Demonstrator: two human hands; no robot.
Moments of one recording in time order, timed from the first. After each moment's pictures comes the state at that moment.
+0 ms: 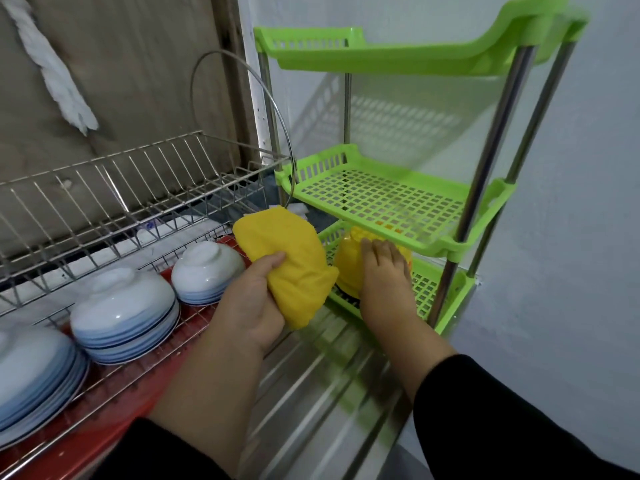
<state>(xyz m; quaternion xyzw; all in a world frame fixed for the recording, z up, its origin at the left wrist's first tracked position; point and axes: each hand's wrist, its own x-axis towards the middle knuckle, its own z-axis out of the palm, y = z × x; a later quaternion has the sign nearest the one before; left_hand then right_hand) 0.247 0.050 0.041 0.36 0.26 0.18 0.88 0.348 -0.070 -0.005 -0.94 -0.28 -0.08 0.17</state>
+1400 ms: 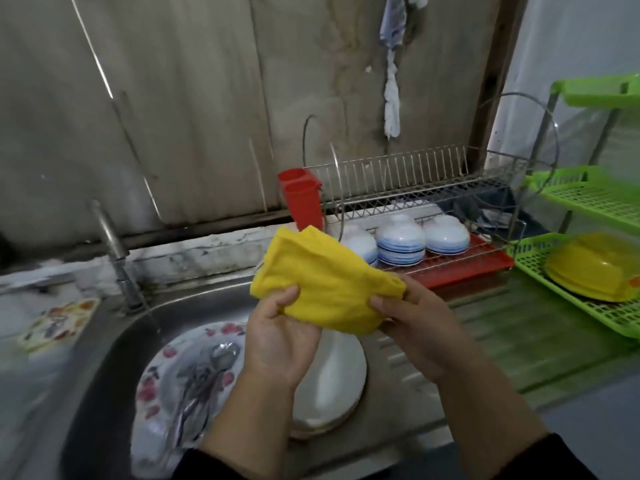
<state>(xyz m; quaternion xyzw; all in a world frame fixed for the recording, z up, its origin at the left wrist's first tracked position) -0.135 0.047 0.054 0.27 0.09 0.46 0.84 0.009 -0.024 0.046 -0.42 -0.36 0.47 0.69</state>
